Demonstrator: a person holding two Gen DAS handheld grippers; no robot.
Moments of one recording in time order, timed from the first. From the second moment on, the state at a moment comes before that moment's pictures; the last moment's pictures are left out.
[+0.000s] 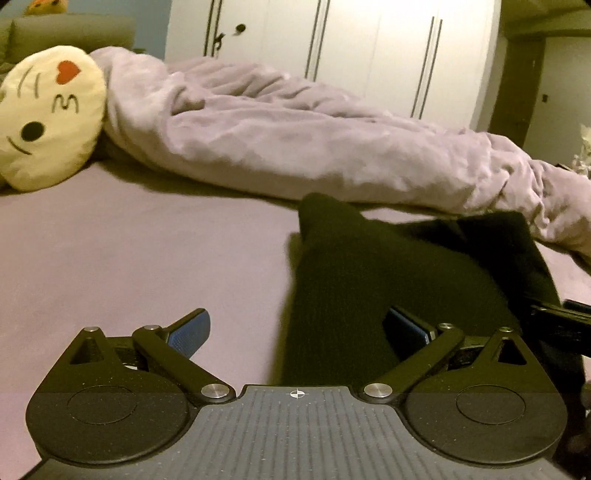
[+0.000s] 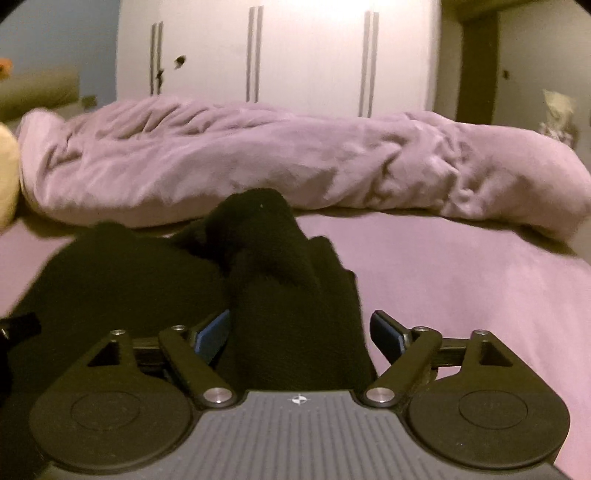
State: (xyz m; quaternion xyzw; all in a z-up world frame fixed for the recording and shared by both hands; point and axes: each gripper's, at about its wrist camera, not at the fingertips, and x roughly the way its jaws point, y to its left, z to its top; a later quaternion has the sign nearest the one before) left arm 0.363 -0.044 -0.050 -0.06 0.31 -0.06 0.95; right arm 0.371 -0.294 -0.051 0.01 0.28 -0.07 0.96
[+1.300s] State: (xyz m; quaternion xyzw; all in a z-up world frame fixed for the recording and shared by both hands) left arm 0.143 -0.014 0.004 0.01 0.45 -0.07 0.89; right arm 0.127 -0.217 0.001 0.03 0.44 -0.10 0.89
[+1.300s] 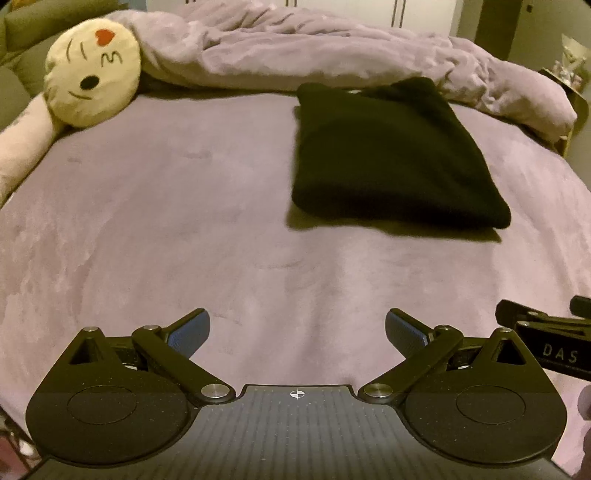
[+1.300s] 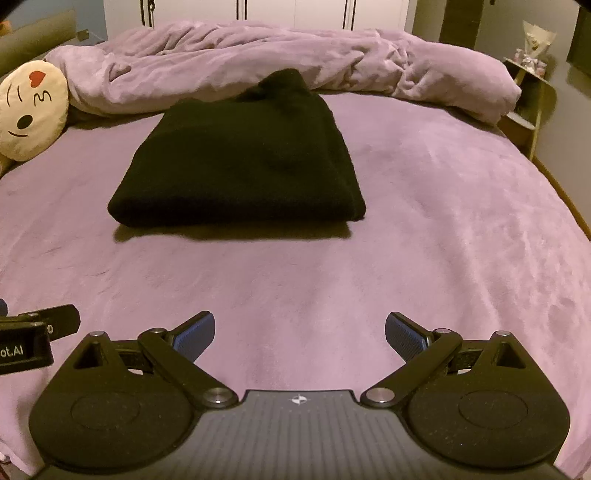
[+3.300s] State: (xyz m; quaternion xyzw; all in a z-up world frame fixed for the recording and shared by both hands) left arm 0.154 -0.036 0.007 0.01 0.47 -0.07 0.88; right arm 0.130 -0.230 0.012 0.05 0.44 -0.09 0.89
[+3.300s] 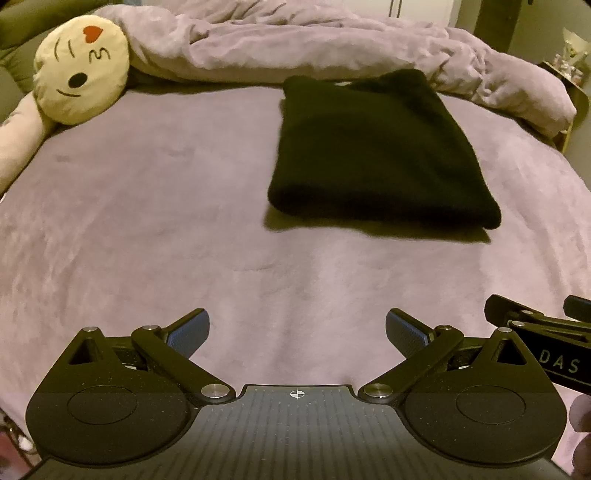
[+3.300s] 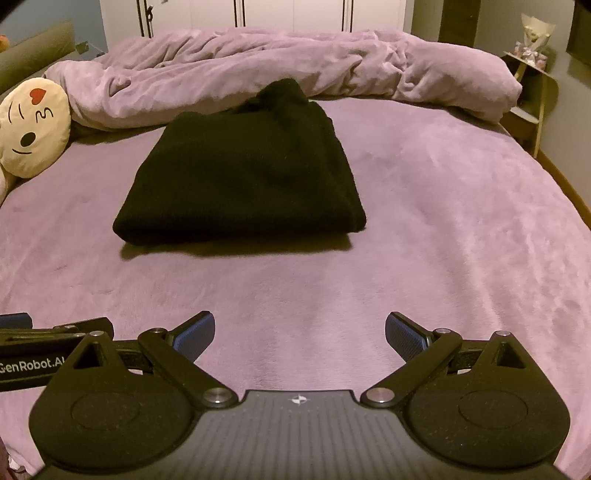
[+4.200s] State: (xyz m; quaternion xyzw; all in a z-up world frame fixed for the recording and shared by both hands) left arm 0.154 -0.038 0.014 0.01 0.47 -0.07 0.88; right arm 0.128 -0.228 0.022 0.05 0.43 -0.09 0.90
